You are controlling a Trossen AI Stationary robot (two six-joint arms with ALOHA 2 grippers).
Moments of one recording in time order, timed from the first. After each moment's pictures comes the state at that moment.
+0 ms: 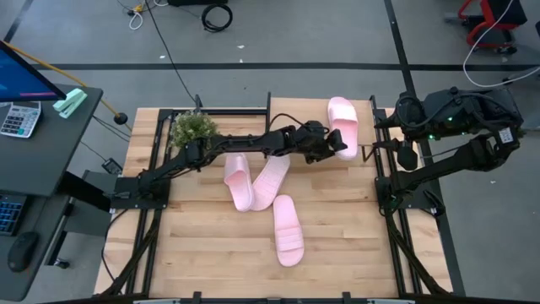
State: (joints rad) left arm 0.17 2.44 2.17 -0.11 0.03 -1.48; right arm 0.01 1.10 1.92 -1.57 0.19 0.14
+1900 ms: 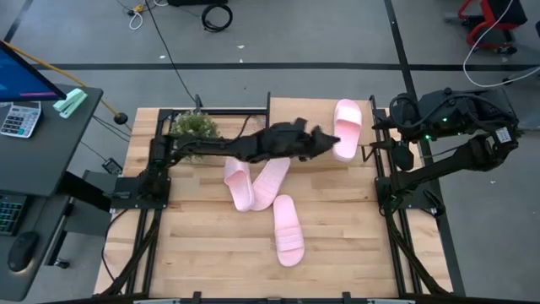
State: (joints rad) left arm 0.09 2.04 1.66 0.39 -0.12 -1.46; right arm 0.01 1.12 1.92 -1.57 0.19 0.20
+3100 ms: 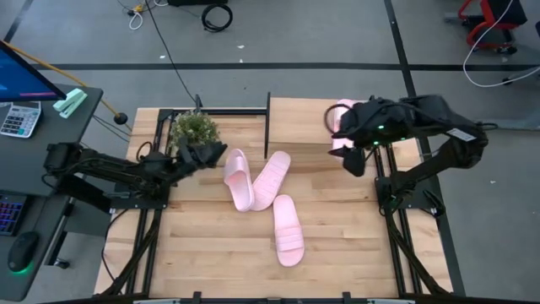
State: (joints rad) left arm -0.05 0.91 0.23 1.07 -0.48 -1.22; right arm 0.01 1.37 1.92 -1.38 0.14 0.28
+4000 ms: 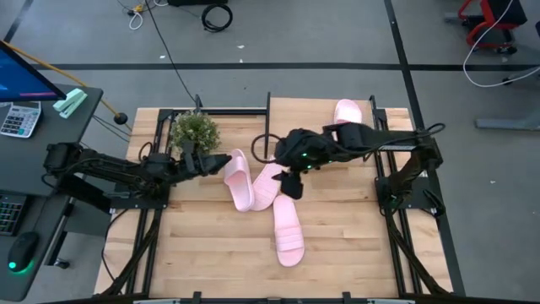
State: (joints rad) left arm -0.06 0.91 0.23 1.00 -0.30 -1.24; right arm 0.08 1.72 1.92 -0.99 0.07 0.28
